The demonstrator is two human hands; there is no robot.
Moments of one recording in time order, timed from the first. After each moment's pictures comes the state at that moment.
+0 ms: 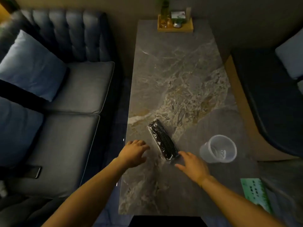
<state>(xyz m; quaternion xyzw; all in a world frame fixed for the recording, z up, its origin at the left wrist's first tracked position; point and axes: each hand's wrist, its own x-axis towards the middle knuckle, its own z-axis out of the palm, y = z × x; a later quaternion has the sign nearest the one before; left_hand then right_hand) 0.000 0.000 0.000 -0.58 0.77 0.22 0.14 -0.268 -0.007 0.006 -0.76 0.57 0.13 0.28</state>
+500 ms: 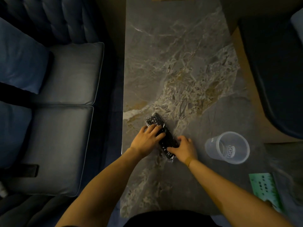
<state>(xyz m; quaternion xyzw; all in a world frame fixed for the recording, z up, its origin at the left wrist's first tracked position) -0.034 -0.058 -0.047 -0.51 0.84 0.12 0.13 -0.220 -0.055 -0.042 -0.53 0.73 0.04 0.43</state>
